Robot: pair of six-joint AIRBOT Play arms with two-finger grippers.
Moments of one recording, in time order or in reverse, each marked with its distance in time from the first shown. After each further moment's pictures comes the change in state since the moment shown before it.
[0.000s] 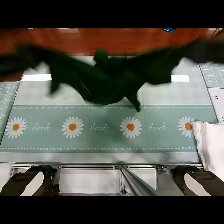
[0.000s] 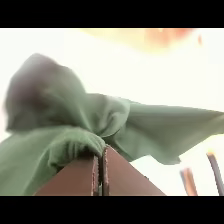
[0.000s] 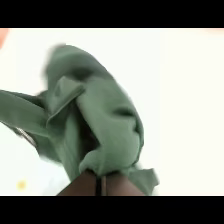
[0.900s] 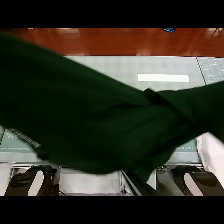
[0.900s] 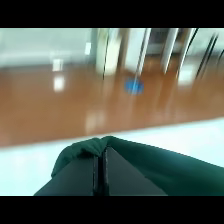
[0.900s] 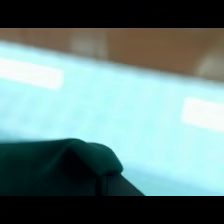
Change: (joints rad) left arm 0.088 0.332 0.428 0.625 -0.266 -0.231; right arm -0.031 0.395 0.114 -0.362 0.429 0.175
